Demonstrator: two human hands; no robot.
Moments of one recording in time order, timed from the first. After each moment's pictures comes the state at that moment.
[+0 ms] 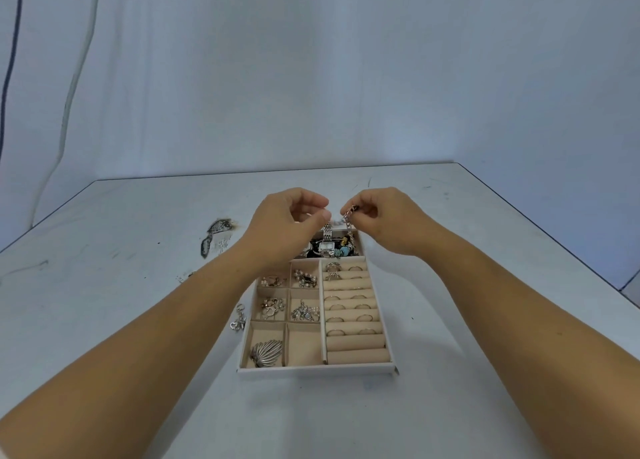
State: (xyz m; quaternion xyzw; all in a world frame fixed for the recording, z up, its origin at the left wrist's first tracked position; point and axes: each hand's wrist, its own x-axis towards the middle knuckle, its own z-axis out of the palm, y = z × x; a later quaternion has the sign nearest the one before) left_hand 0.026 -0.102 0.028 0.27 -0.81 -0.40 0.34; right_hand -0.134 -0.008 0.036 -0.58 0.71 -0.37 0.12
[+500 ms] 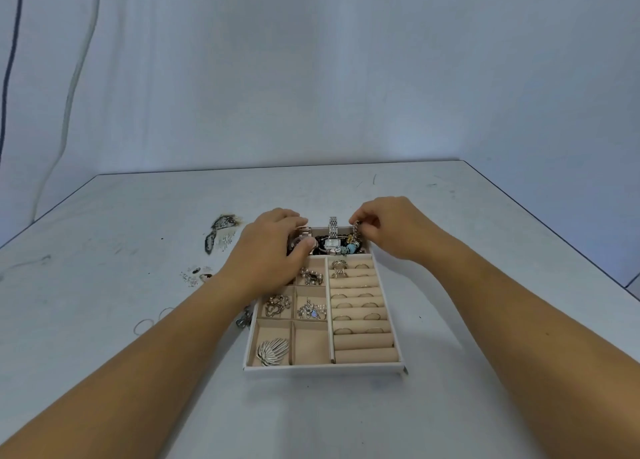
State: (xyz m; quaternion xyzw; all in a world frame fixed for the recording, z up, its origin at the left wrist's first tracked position) left_hand 0.053 -0.122 -0.011 0.30 -0.91 -0.11 0.25; right_hand -0.142 -0.017 0.019 -0.60 0.76 -0.25 0.05
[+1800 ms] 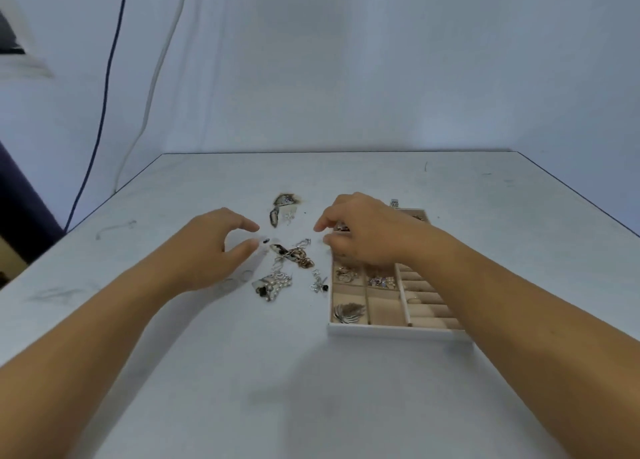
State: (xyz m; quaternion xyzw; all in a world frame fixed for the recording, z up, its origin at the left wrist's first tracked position) left_hand 0.220 -0.148 0.008 0.38 -0.91 -0.12 0.16; right_hand -0.015 -0.043 0.029 -0.73 0.67 -0.15 0.06
